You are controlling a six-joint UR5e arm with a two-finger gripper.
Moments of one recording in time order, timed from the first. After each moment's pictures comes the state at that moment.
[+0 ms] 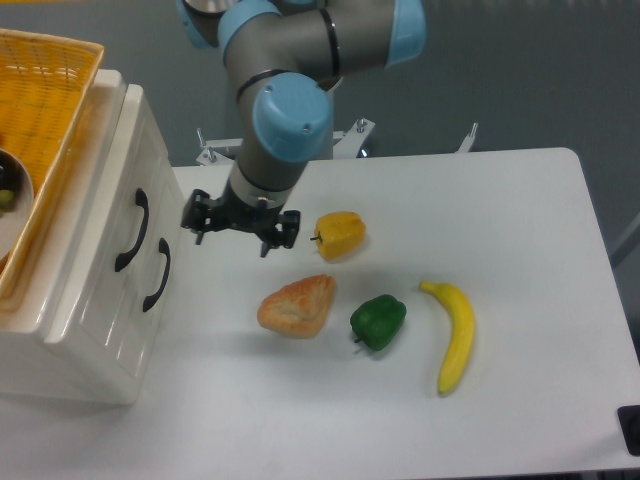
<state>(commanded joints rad) 2.24 -1.77 -1.58 -1.44 1.21 0.29</state>
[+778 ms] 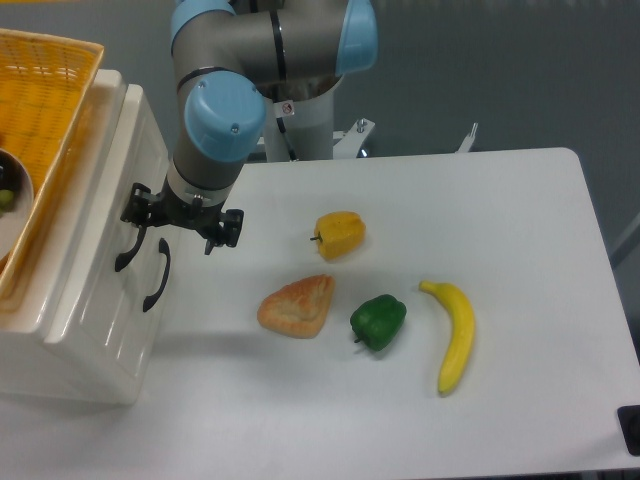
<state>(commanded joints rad) 2.19 -1.78 -1.58 -1.44 1.18 0.26</state>
